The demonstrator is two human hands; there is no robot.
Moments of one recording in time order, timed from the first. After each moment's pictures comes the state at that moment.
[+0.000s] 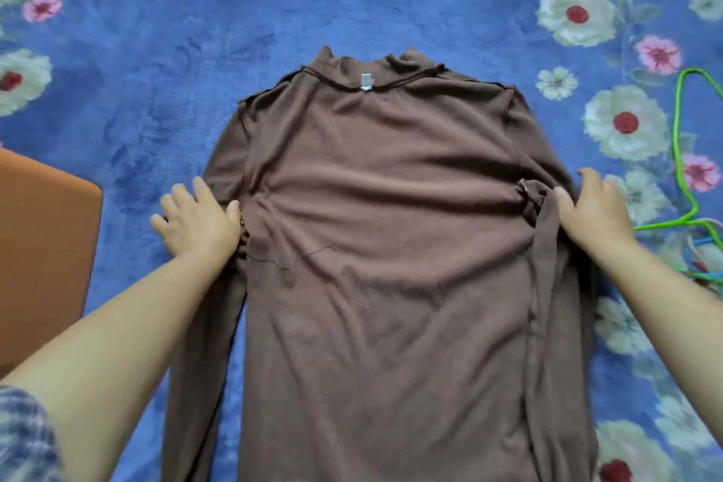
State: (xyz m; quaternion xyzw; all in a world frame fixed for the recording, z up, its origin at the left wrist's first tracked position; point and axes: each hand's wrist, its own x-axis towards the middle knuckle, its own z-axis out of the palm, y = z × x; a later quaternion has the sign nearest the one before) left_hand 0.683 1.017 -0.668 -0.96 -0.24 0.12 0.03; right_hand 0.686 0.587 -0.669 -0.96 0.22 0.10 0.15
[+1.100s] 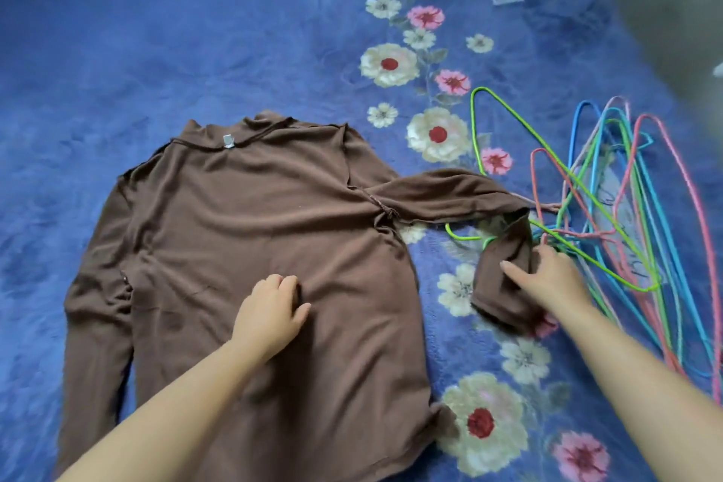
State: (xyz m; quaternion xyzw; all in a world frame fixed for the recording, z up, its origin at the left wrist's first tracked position) left_hand 0.599 0.819 -0.655 -0.96 0.11 0.25 -0.06; right_hand 0.545 0.460 -0.645 -0.90 0.36 0.16 0.17
